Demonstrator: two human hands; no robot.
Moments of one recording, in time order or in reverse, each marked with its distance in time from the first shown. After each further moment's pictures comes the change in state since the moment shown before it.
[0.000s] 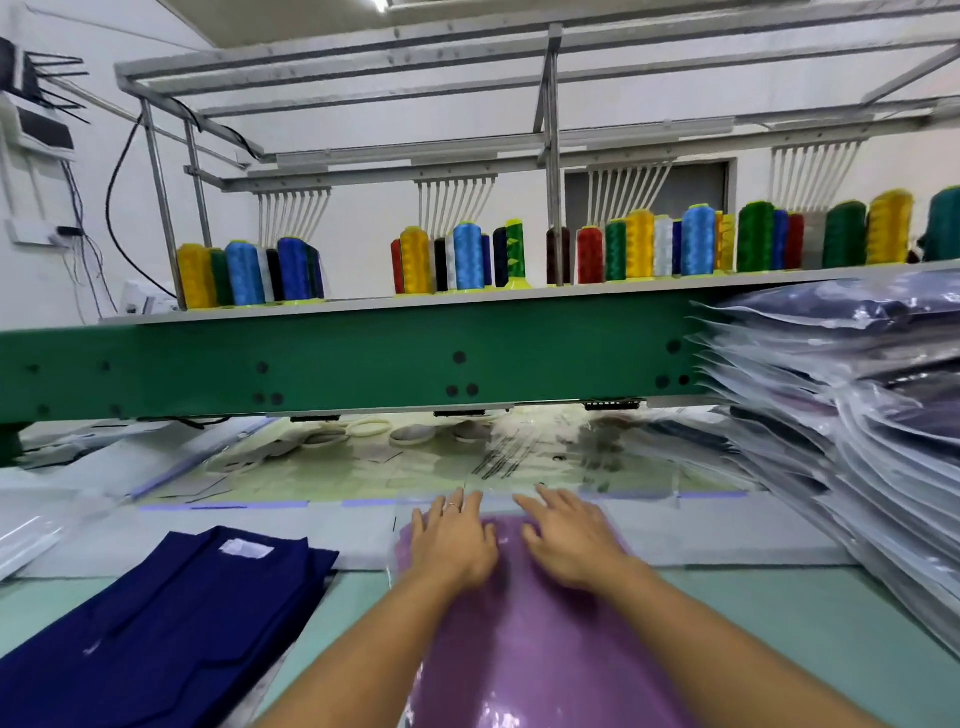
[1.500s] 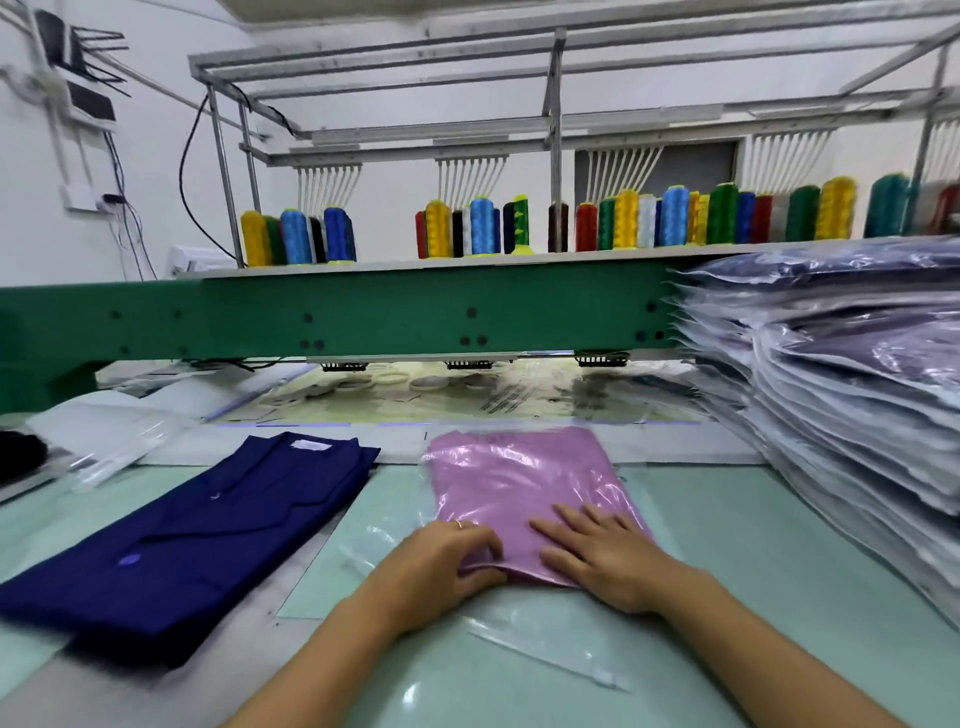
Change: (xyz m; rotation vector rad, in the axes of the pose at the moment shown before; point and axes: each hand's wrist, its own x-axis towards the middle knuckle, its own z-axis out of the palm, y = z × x) left_hand -0.216 -0.042 -0.005 -0.220 0.082 0.562; right_hand -0.212 -0.002 -0.008 -0.069 -0.257 -0.163
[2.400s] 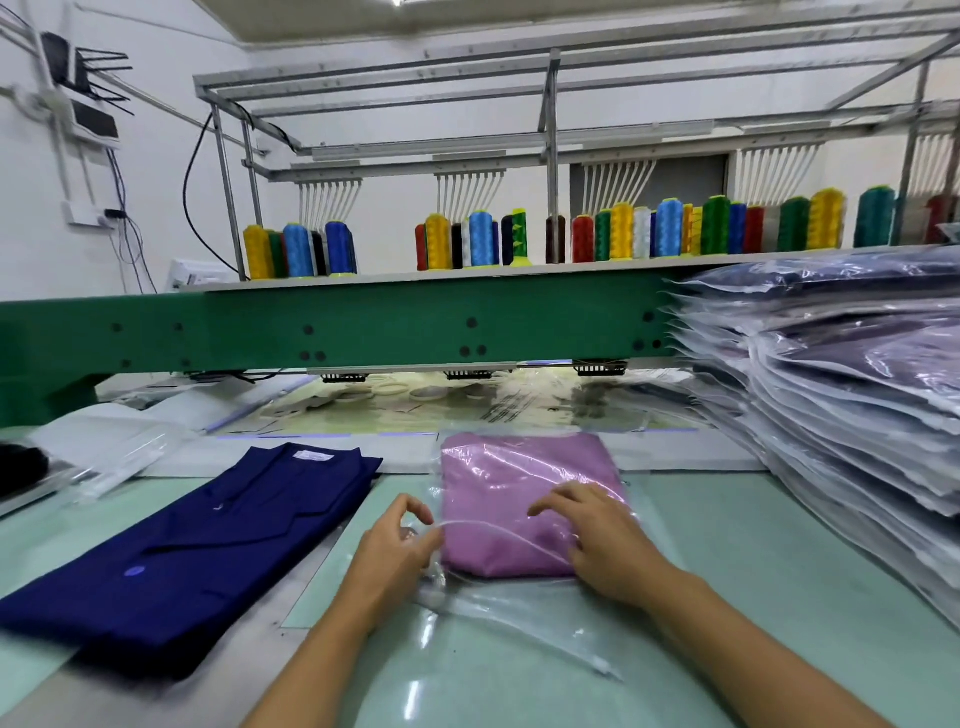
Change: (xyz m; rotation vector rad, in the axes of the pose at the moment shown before) left_hand -0.015 -0.018 -0.019 -0.607 0.253 -0.601; right_hand 0.004 -0.016 -0.014 0.156 0.418 -0.107
